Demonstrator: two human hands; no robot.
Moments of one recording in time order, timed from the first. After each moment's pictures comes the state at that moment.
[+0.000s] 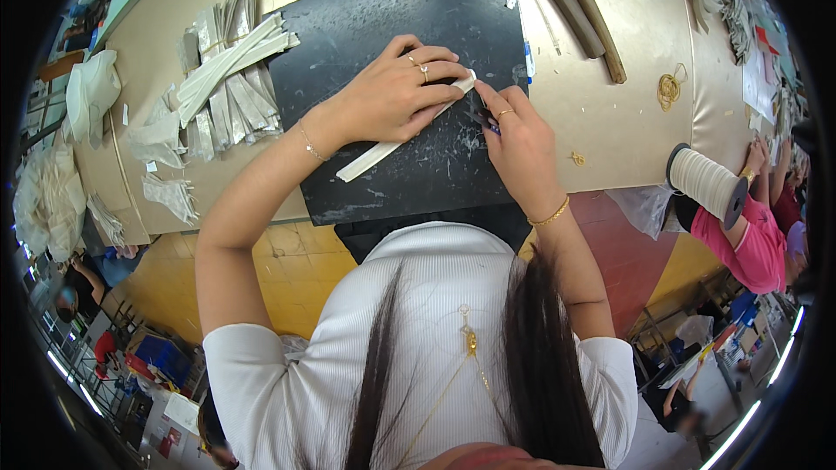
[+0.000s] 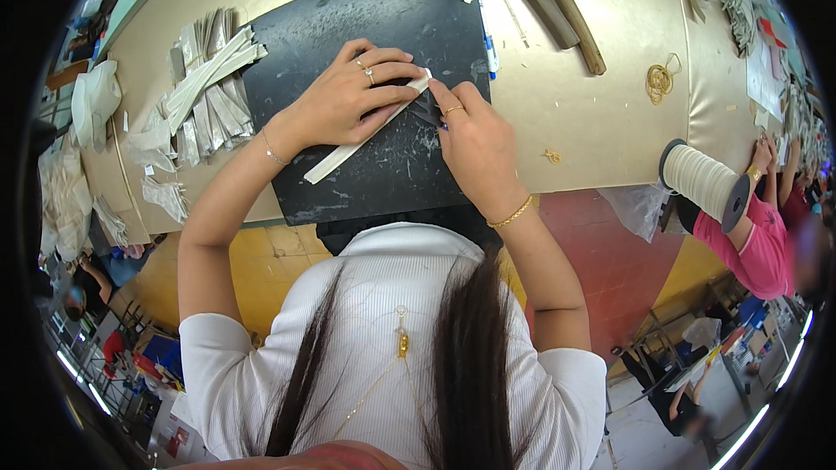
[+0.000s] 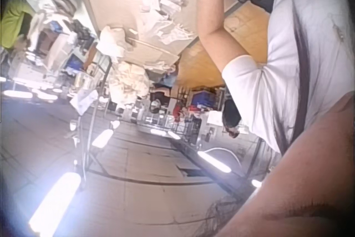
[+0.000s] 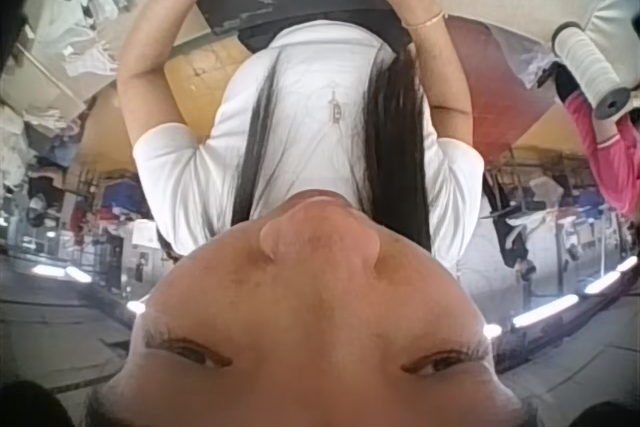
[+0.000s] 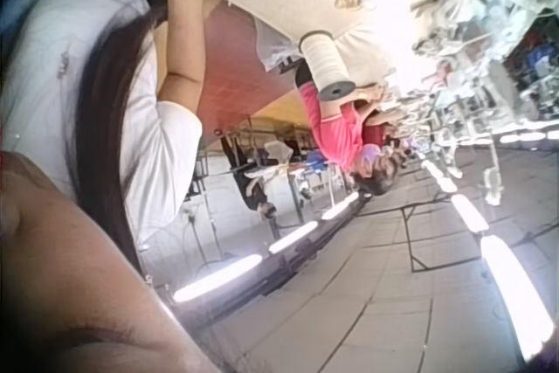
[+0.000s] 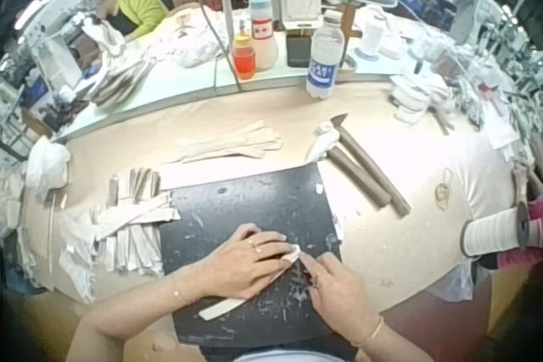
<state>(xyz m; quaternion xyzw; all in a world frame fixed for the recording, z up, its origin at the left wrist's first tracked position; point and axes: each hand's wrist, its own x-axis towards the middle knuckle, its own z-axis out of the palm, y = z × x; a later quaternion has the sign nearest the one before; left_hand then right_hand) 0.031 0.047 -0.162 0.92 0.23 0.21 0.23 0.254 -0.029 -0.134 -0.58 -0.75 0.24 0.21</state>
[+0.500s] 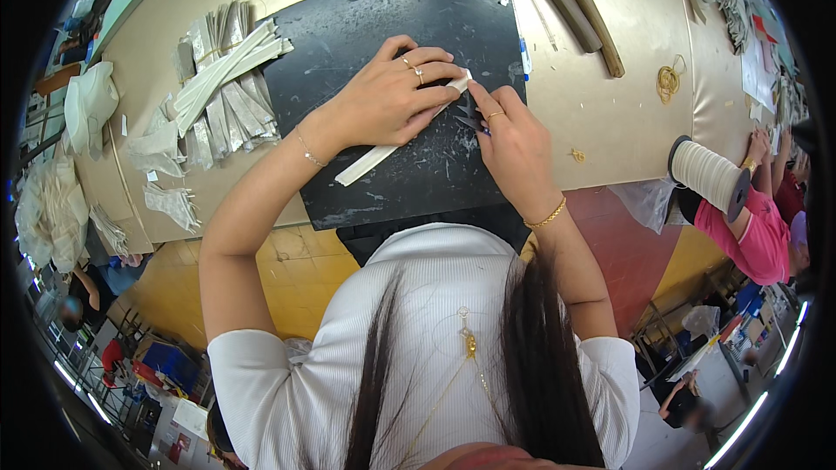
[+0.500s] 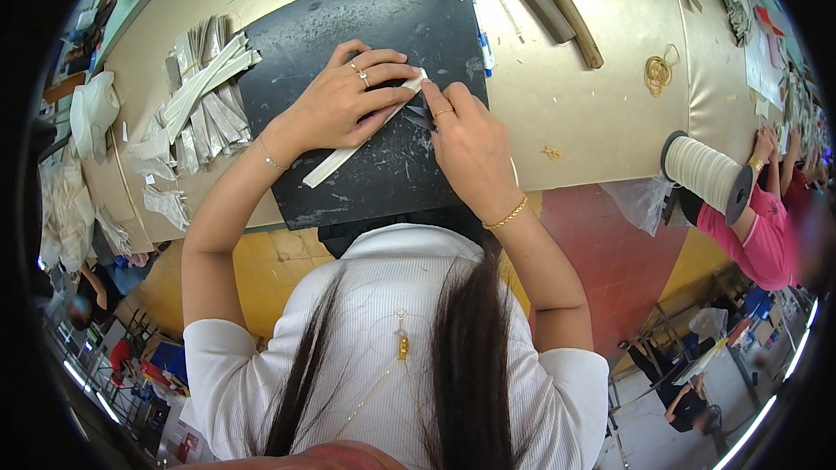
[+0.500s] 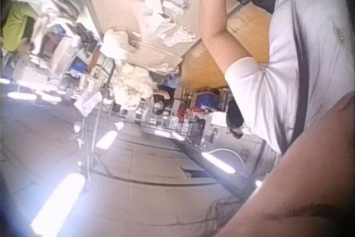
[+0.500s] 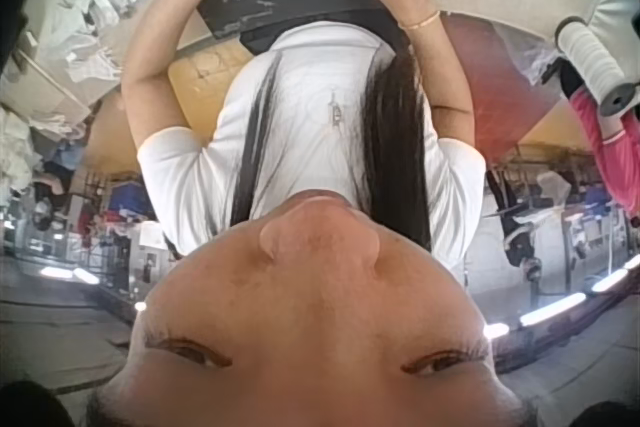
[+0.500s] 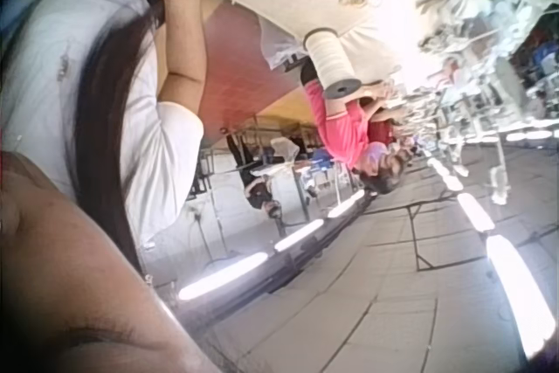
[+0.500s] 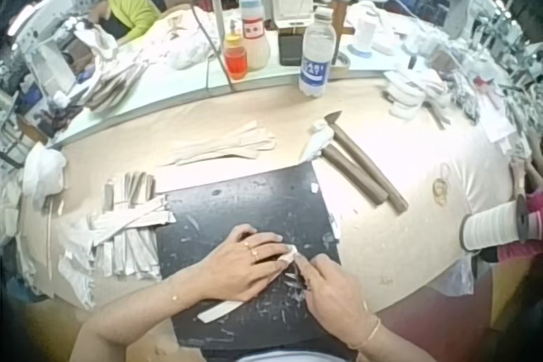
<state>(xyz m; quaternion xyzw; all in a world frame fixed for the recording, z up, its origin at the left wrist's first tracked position) 0.032 0.046 -0.163 0.93 0.23 0.21 0.21 0.249 -0.032 -0.132 -0.58 -0.76 0.21 0.18</state>
